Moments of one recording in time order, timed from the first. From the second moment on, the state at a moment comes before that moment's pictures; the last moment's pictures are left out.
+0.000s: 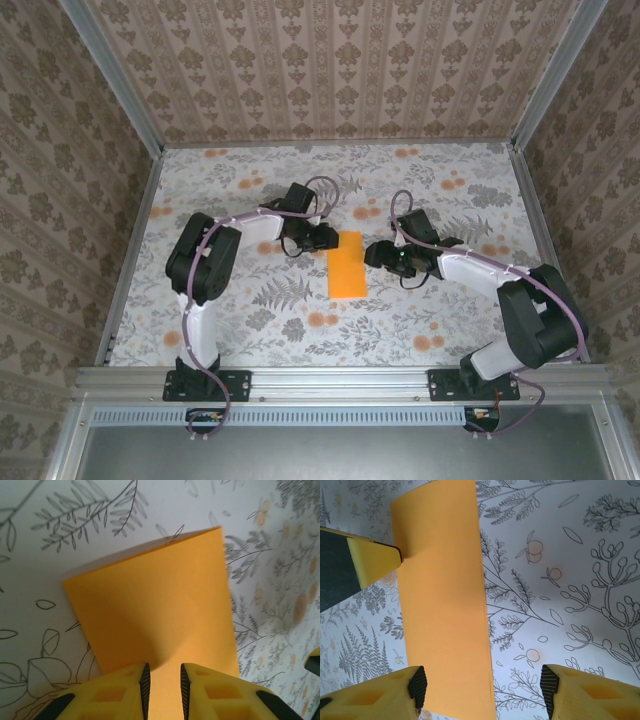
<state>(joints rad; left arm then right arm) -0.57 2.03 1.27 -0.32 0.54 -0.47 0.39 1.49 0.76 -0.25 -0.31 0.68</state>
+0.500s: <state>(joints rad) -0.58 2.03 1.26 -0.31 0.53 -0.47 0.39 1.61 0.78 -0.30 -0.50 0.70</state>
